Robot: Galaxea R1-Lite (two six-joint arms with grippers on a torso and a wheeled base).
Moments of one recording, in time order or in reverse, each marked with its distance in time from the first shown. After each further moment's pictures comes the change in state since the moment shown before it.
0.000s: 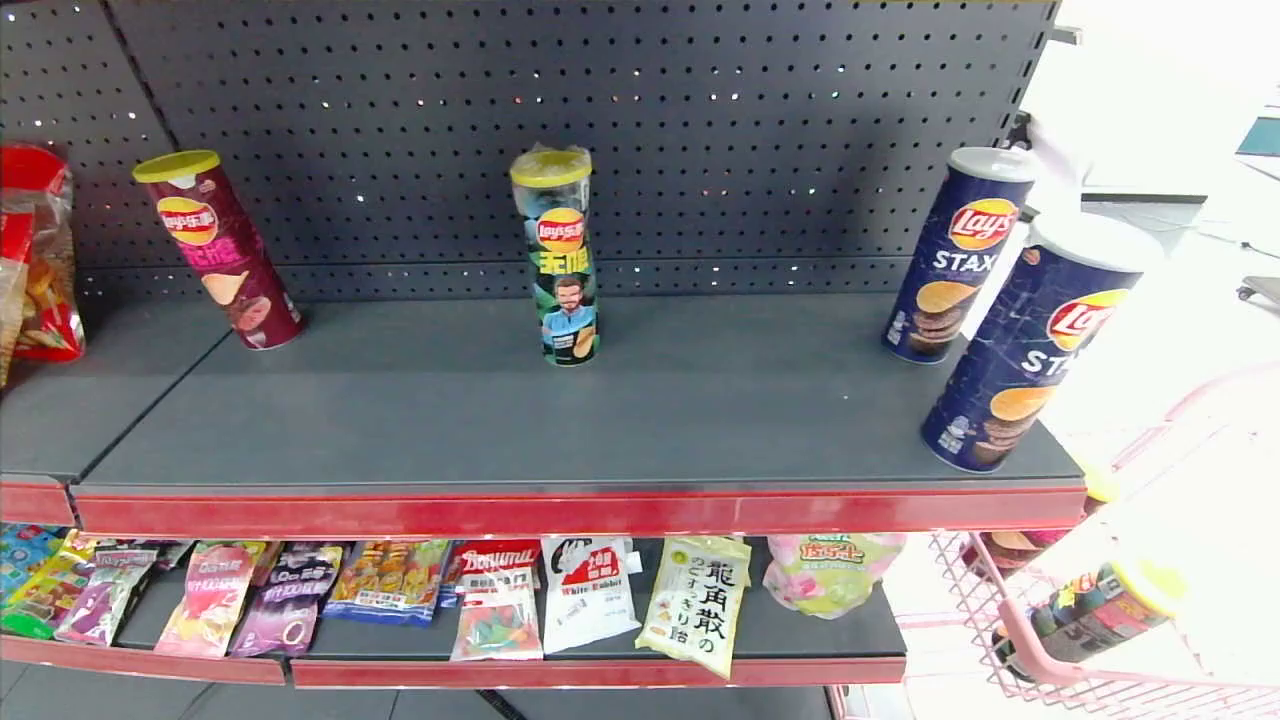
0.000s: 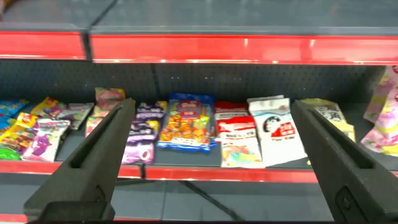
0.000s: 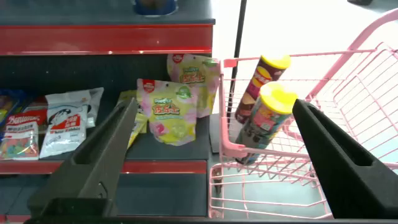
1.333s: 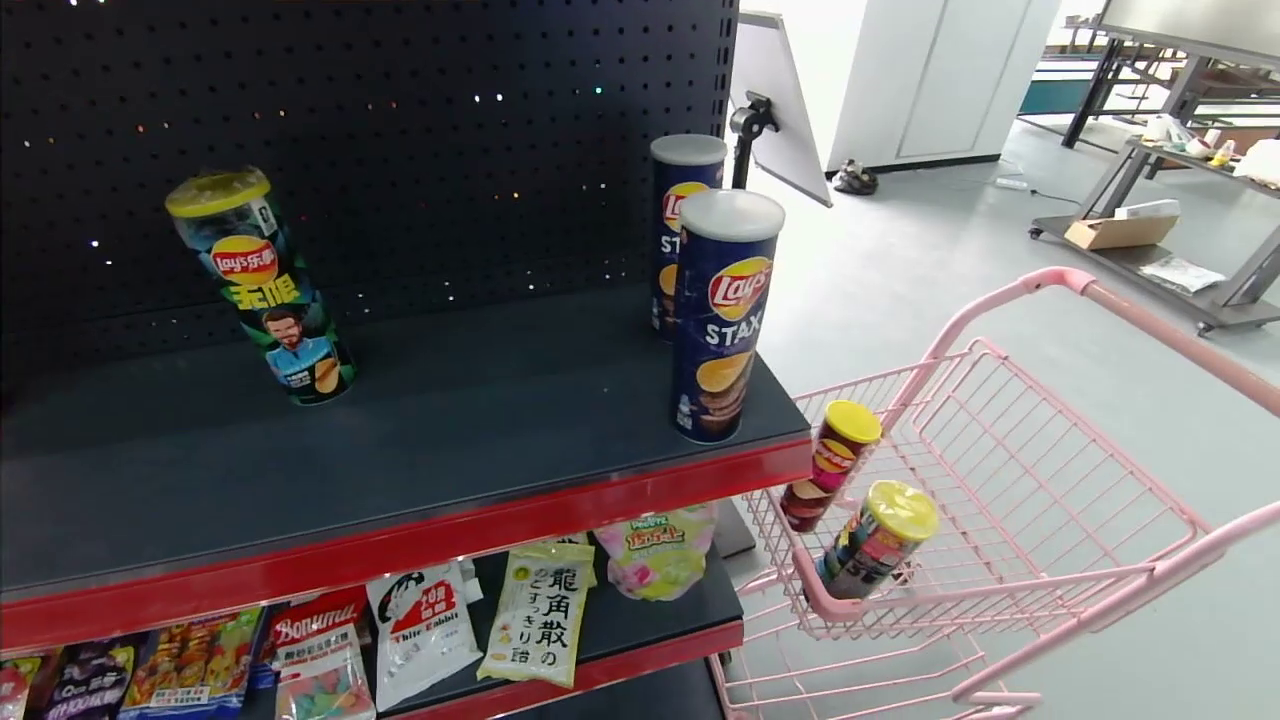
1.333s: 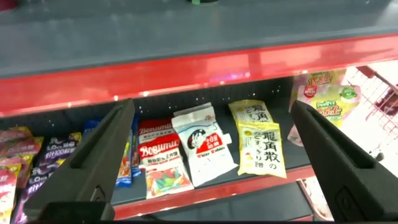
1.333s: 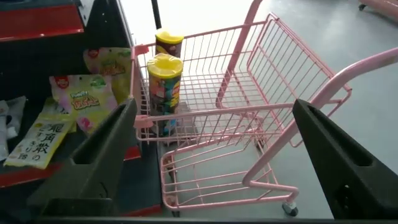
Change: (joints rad) left arm 0.000 0.000 0.000 -0.001 0.000 0.000; right arm 0.000 0.000 0.000 0.000 -0.001 0.005
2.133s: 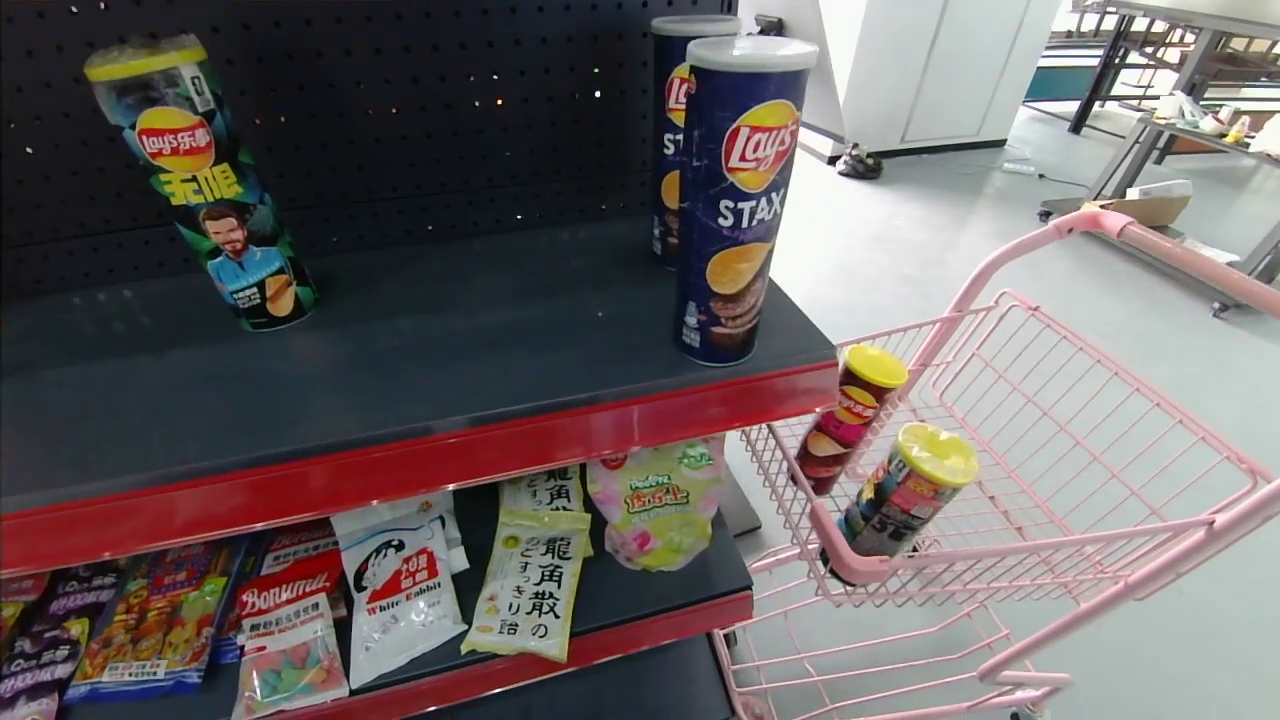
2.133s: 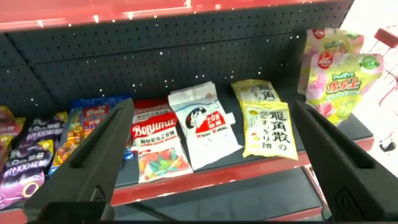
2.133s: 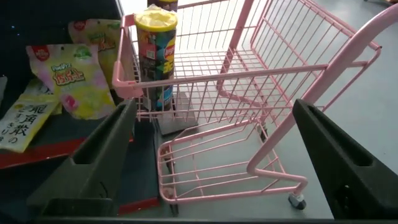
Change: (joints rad) left arm 0.000 0.000 0.000 0.001 0.000 0.000; right arm 0.000 0.000 0.000 0.001 -0.001 0.001
